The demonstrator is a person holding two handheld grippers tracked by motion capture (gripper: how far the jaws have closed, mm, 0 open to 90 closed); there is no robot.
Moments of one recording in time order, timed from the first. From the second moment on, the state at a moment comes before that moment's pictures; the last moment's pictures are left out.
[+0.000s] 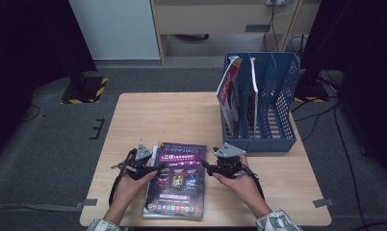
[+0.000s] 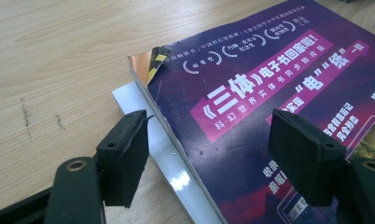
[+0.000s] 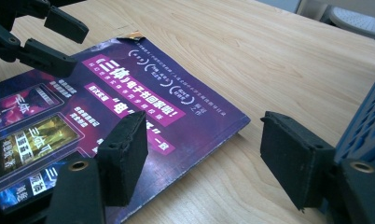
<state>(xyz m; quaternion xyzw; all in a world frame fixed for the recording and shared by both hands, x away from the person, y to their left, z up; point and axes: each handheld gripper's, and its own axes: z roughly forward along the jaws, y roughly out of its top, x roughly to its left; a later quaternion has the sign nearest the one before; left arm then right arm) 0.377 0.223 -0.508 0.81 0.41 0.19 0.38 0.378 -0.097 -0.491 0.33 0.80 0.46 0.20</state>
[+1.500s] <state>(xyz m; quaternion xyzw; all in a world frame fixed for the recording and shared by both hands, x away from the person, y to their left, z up) 0.378 0.220 -0.516 0.81 0.41 0.16 0.38 0.384 -0.059 -0.513 0.33 0.82 0.45 0.12</state>
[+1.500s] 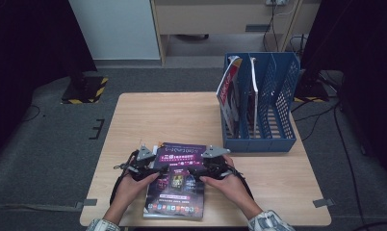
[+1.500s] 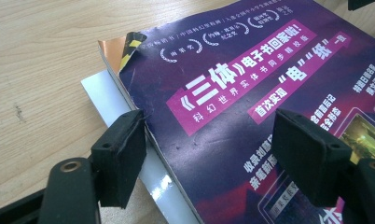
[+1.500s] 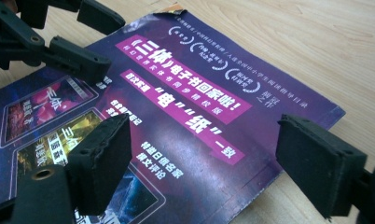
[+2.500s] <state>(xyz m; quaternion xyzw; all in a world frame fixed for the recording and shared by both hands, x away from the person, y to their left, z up) 0.376 0.219 -0.518 0.81 0.41 0.16 0.39 0.394 -0.069 -0.535 0.39 0.81 0.44 0.05</state>
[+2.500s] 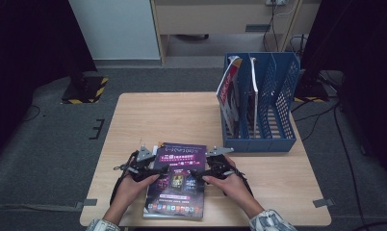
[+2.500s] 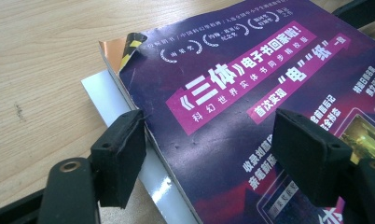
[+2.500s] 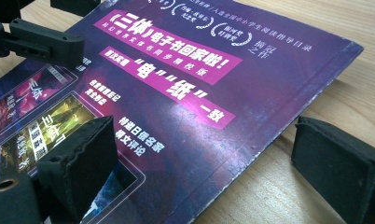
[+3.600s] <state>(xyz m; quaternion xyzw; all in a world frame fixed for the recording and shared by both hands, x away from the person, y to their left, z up) 0.376 0.220 -0.518 0.81 0.41 0.16 0.39 0.397 -0.074 -0.516 0.39 0.79 0.47 0.02</state>
